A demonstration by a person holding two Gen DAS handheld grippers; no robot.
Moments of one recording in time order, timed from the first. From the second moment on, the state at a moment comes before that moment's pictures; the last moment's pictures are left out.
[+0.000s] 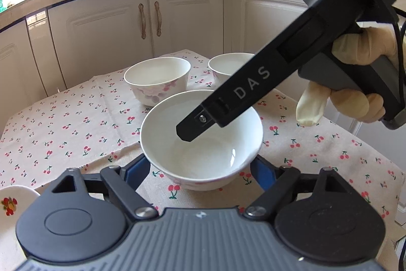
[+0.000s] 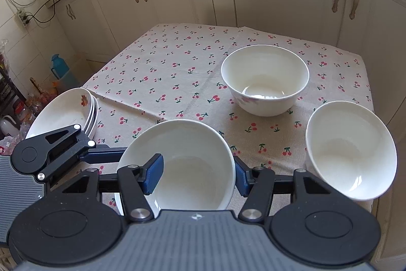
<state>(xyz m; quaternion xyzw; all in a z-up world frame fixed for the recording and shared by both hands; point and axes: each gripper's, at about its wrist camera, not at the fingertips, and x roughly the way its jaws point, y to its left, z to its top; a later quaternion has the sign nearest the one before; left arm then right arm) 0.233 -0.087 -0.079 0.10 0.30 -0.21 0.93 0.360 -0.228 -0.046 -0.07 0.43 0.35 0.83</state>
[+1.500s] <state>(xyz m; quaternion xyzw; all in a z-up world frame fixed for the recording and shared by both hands) 0.146 -0.066 -0.079 0.11 0.34 -0.30 0.89 0.247 -0.242 -0.045 -0.04 0.43 0.30 0.85</state>
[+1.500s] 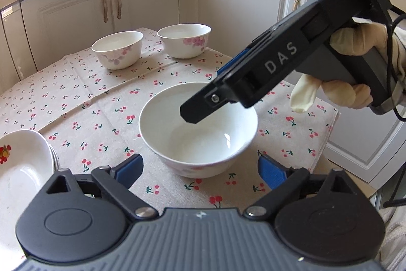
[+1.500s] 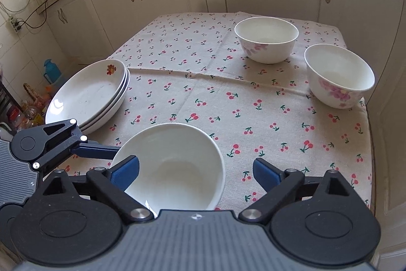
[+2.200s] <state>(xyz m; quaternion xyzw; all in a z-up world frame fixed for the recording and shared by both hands) 0.202 -0.048 -0.021 0.09 0.33 -0.29 0.89 0.237 -0.275 -0.042 -0.07 0.33 0.14 0.93</state>
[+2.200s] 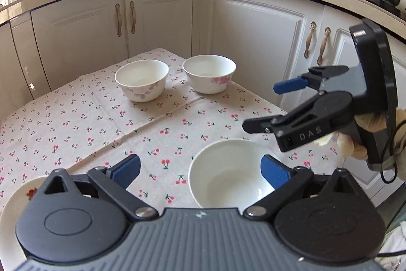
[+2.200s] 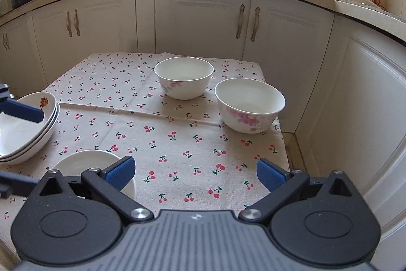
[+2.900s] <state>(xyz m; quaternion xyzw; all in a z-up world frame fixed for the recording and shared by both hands) 0.299 -0.118 -0.001 0.13 0.33 -0.31 0.88 0.270 -0.298 -0.058 -0.06 0.33 0.11 0.94</state>
